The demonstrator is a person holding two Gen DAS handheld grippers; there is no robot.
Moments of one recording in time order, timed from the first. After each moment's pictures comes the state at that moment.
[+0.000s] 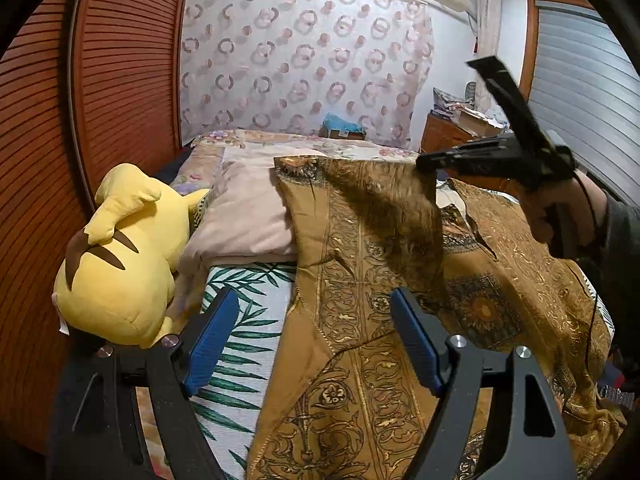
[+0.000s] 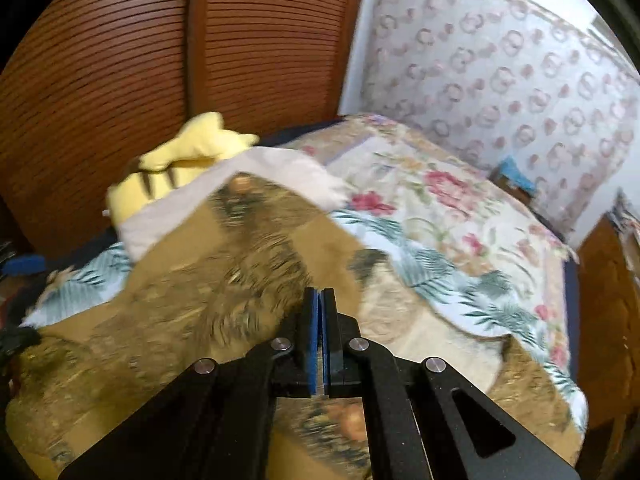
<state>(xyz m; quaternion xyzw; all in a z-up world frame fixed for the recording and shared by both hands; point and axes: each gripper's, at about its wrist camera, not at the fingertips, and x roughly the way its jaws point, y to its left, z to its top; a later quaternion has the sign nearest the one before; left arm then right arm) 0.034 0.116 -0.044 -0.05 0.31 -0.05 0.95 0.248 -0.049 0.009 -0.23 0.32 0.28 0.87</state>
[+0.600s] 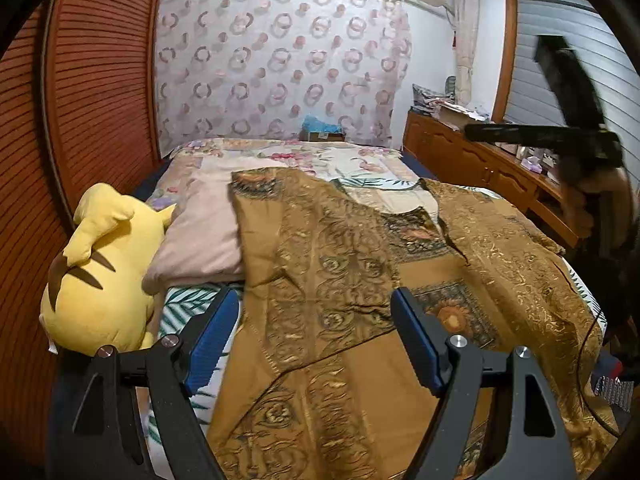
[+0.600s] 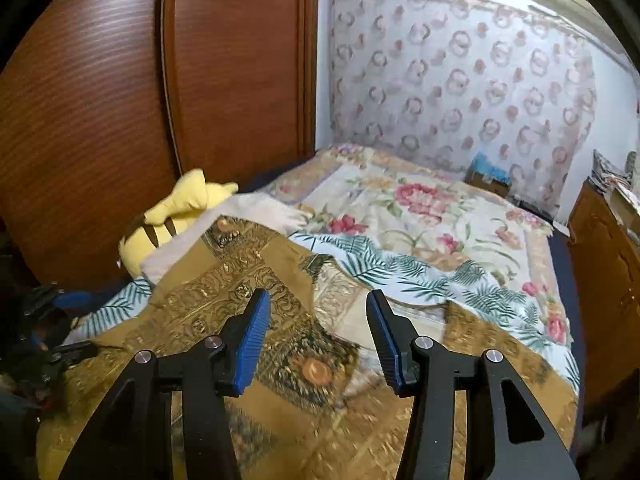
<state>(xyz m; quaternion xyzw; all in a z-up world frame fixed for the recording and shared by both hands) 0.043 0.075 -0.028 -0.03 0.30 -0.08 0.95 0.181 -0.118 0.045 -0.13 0.28 0.27 0.91</state>
